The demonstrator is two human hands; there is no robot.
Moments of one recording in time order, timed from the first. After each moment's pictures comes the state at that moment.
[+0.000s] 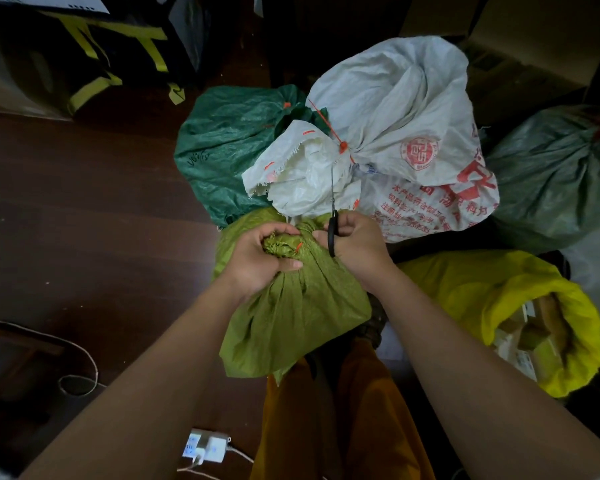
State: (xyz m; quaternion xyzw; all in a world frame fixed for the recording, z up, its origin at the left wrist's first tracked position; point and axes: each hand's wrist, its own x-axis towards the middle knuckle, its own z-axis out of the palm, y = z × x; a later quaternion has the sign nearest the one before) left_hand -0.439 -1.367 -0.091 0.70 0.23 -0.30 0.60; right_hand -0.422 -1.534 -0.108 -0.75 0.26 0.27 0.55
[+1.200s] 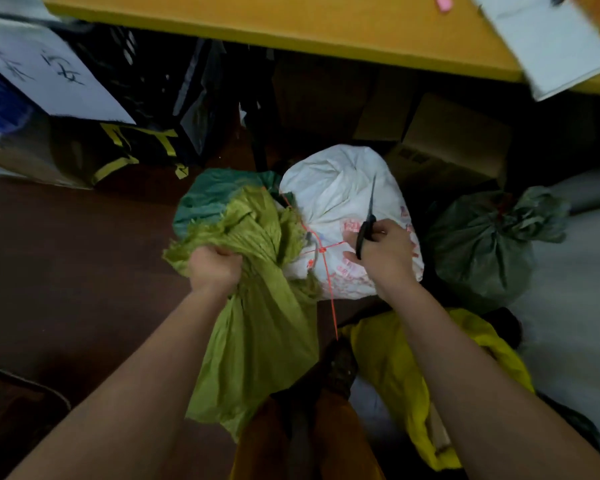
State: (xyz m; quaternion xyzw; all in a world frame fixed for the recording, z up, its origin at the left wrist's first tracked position) left_hand -0.376 -1.398 -0.014 0.82 0.42 -0.15 0.35; right_hand -0.356 -1.632 0.005 -0.68 0.34 0.12 0.64
